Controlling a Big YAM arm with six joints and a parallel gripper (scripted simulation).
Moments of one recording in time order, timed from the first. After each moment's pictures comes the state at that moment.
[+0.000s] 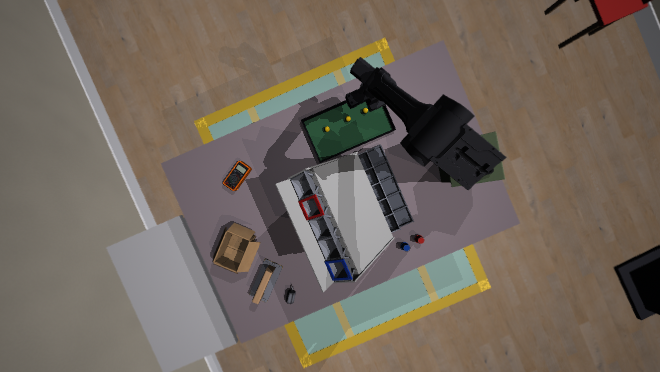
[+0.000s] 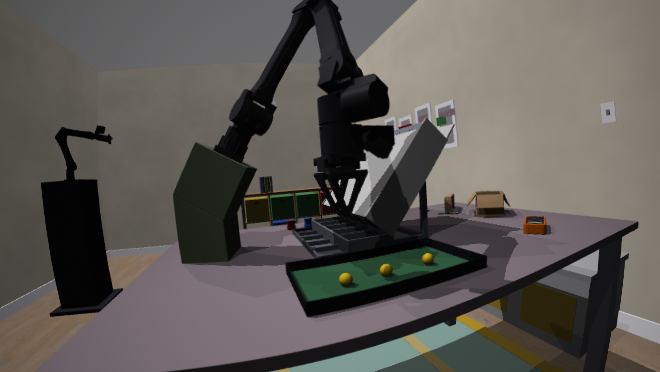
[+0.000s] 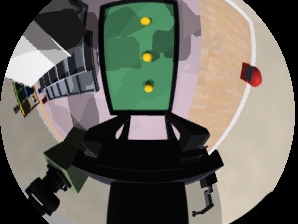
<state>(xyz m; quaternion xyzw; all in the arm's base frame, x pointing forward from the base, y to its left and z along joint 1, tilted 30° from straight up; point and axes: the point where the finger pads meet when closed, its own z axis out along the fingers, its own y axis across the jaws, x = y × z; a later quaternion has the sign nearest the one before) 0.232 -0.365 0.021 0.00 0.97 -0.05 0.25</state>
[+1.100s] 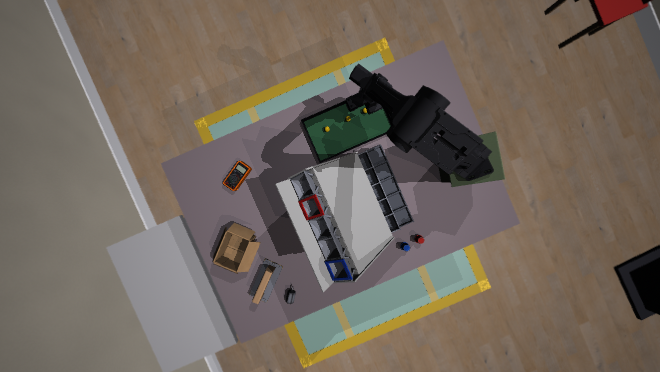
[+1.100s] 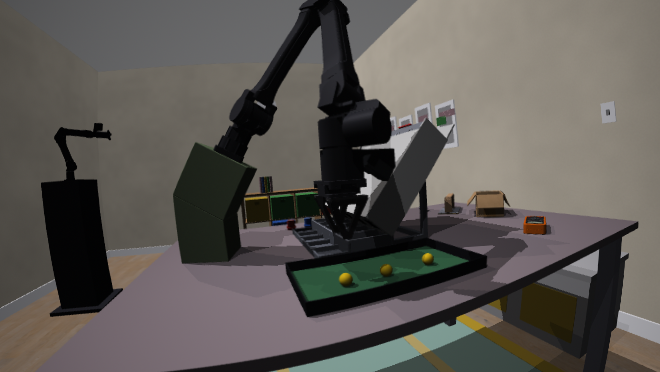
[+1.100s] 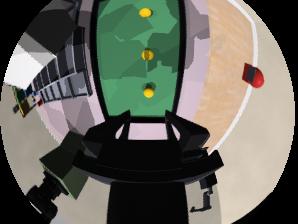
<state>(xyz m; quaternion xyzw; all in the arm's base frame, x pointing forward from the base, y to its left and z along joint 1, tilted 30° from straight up) 0.250 -0.370 -0.016 0.00 0.97 -0.05 0.25</state>
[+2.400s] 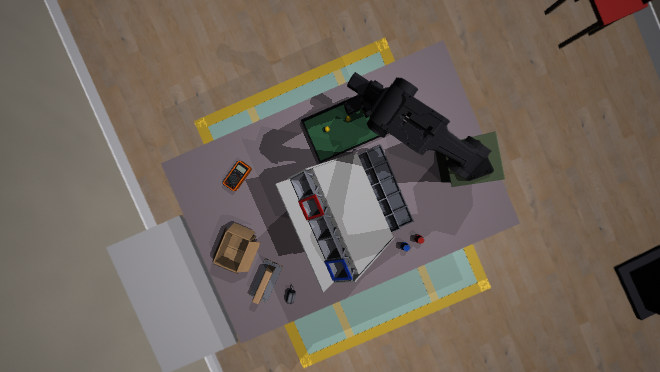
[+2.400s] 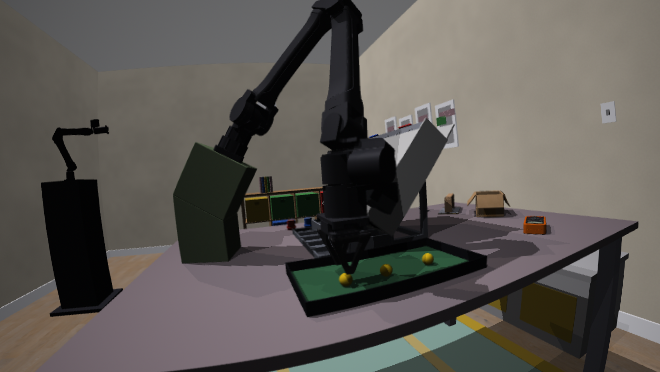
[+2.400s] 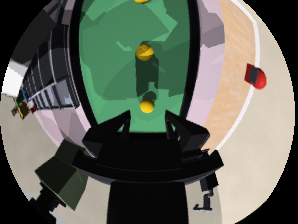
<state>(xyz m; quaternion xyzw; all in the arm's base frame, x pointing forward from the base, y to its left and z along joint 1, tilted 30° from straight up) 0.280 -0.380 -0.070 0.00 0.97 -0.05 0.25</state>
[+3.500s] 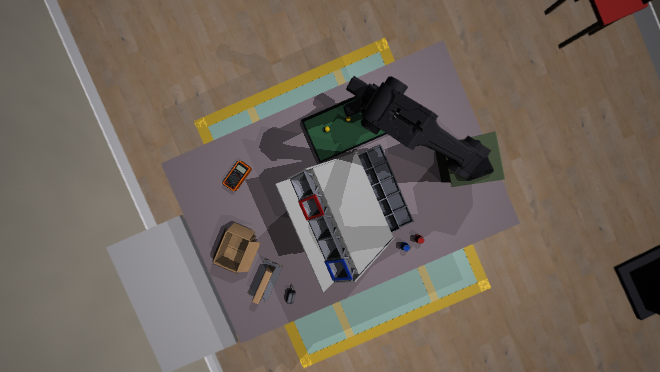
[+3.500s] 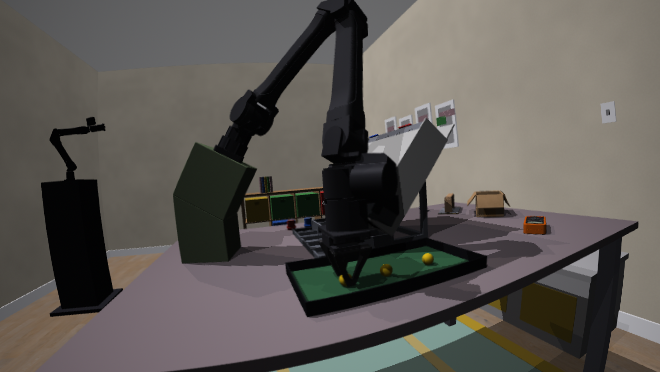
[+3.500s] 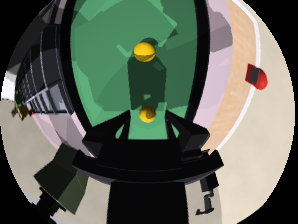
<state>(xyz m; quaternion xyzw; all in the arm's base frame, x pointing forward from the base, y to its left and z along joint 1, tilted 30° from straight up) 0.293 -0.382 -0.090 0.00 0.97 -0.05 0.25</state>
